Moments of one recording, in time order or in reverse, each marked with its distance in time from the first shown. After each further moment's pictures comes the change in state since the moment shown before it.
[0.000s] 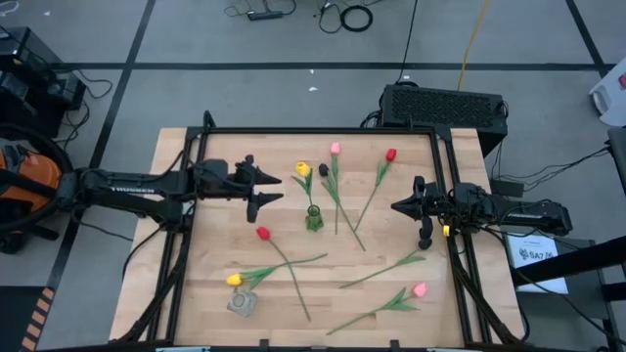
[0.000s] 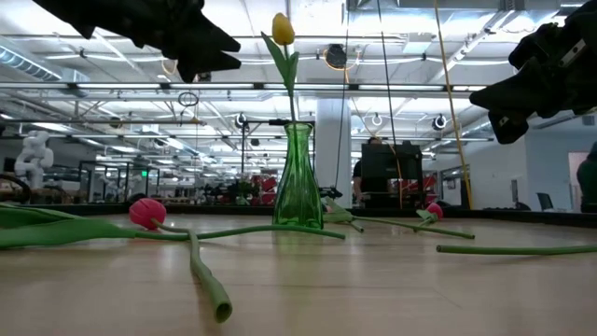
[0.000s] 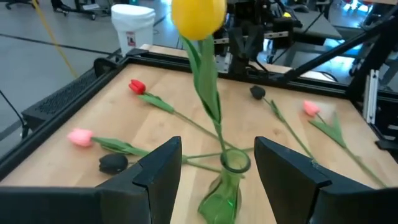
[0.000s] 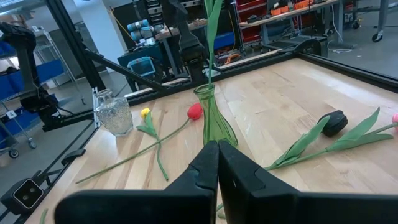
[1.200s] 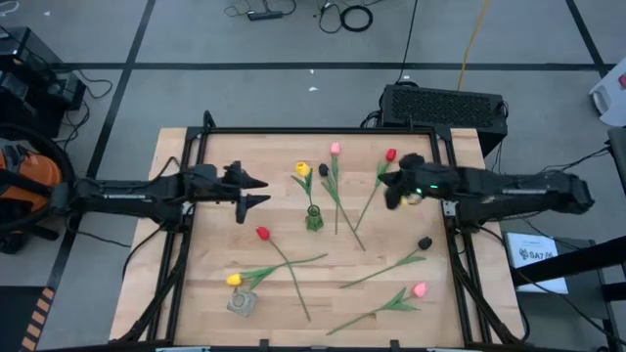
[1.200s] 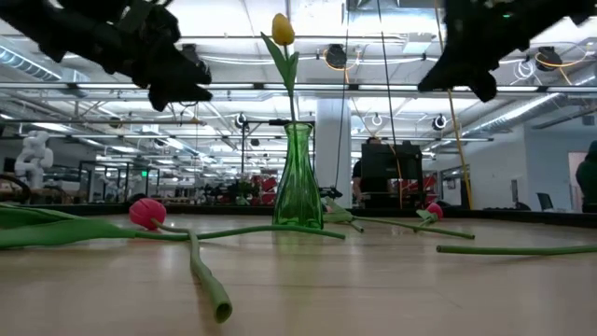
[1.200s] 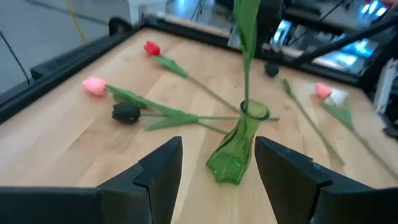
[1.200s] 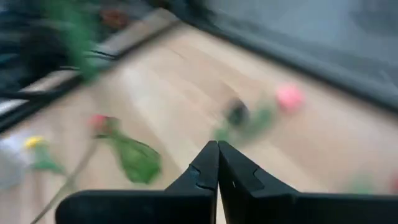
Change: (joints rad) left arm 0.054 -0.199 -0.199 -0.033 0.020 -0.095; right arm -0.013 0.801 0.634 -0.334 0.418 0.324
